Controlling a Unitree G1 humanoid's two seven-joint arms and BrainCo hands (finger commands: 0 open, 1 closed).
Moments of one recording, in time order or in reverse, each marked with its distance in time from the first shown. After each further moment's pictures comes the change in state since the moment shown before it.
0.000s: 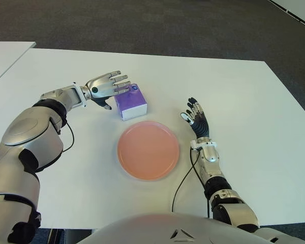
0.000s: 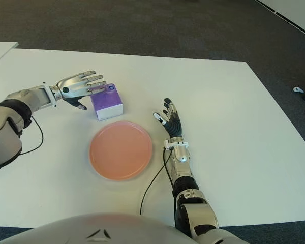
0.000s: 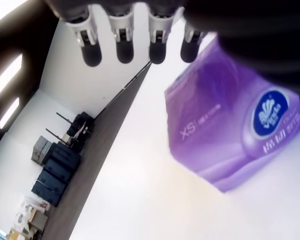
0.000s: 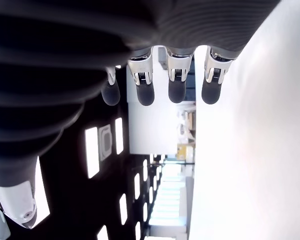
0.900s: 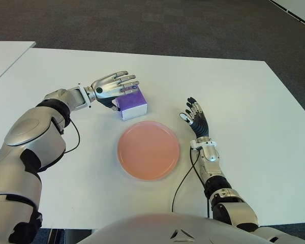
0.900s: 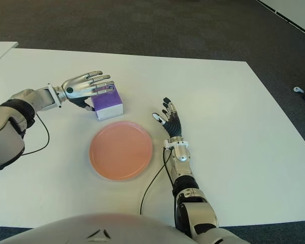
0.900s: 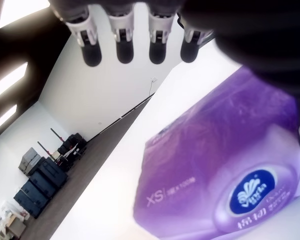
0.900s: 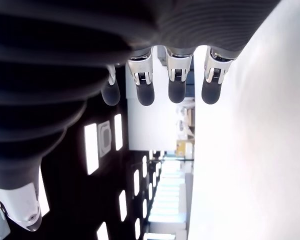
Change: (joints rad) left arm 0.006 -0.021 0.035 -0.019 -0.050 -0.101 0.054; right arm -0.010 -0.002 -0.003 0.013 -0.002 -0.009 0.011
